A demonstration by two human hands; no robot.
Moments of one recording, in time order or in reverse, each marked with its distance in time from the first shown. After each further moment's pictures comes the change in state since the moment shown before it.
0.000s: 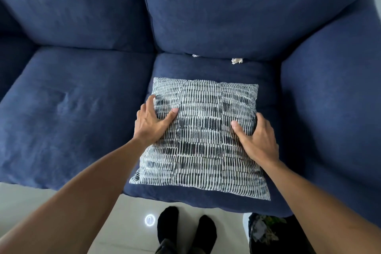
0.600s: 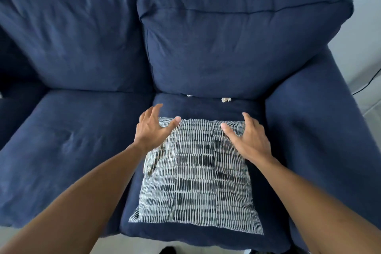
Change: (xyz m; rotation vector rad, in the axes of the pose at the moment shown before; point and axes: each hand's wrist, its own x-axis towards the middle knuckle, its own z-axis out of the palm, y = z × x) left_hand 0.034 0.081 -0.057 0.089 0.064 0.199; right_hand 0.039 -0.072 -0.074 -0.053 0.083 -0.133
